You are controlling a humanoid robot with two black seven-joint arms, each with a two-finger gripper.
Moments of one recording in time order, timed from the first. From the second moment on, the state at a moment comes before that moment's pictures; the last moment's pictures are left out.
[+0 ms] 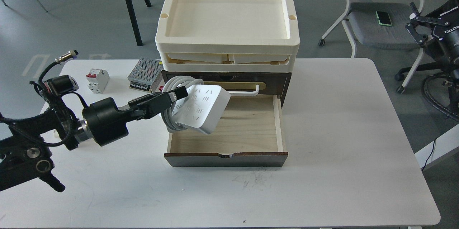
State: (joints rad) left arm -0.72 0.93 -0.22 -1.72 1.10 0.13 -0.49; right arm 0.61 -0.69 0.98 0.90 0.29 0.49 0.16
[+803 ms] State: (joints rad) left arm -0.71 0.53 -0.06 -1.21 1.06 0.16 -0.49; right arm 0.61 -0.69 0.98 0.90 0.29 0.49 0.16
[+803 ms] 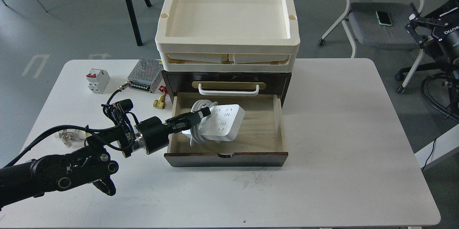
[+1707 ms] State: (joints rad) left arm -0.62 0.30 -0.08 -0.95 1.06 0.24 -0.49; right arm 0.60 -0.69 0.98 0.90 0.29 0.49 0.16
